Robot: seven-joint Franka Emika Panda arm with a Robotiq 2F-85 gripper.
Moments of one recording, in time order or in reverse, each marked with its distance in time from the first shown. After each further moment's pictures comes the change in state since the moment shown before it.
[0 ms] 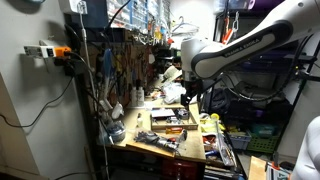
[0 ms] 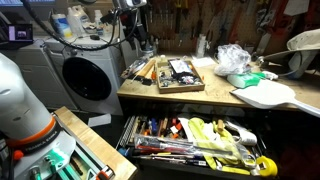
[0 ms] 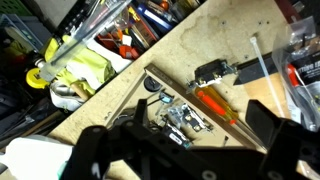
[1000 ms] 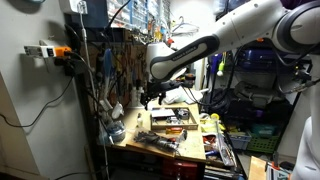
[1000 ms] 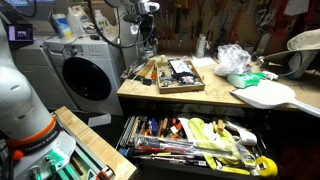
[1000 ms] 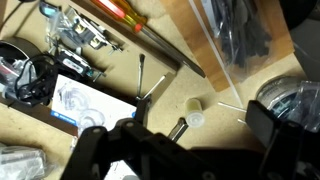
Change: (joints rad) arm 0.127 0.517 -0.022 0.504 0.124 0.144 0.101
